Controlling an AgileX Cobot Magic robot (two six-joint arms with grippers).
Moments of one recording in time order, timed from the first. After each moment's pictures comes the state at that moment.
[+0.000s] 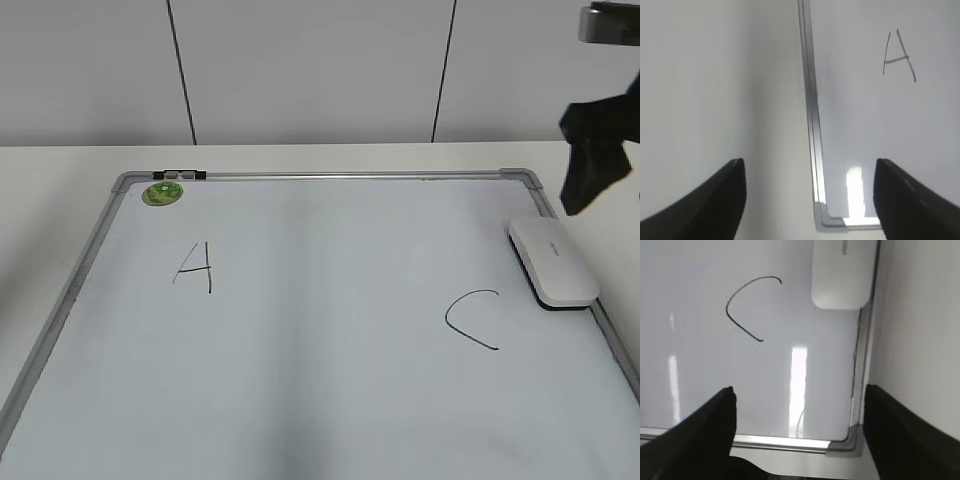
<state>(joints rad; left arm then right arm) -0.25 1.36 -1.38 0.15 1.24 -0.23 0.13 1.53 -1.32 0.06 1.23 0.06</state>
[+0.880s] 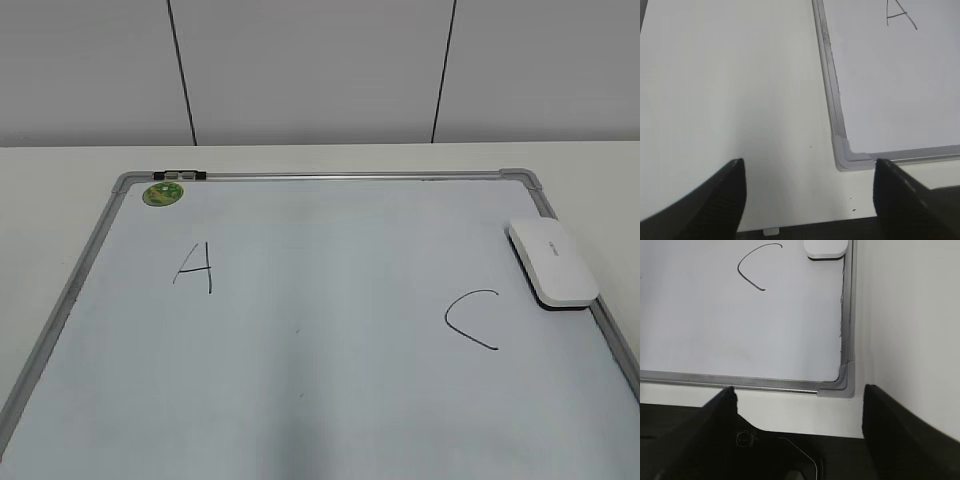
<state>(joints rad) -0.25 0.27 -0.58 0.17 1.17 -0.18 0.13 0.53 -0.66 0.05 1.13 0.06</state>
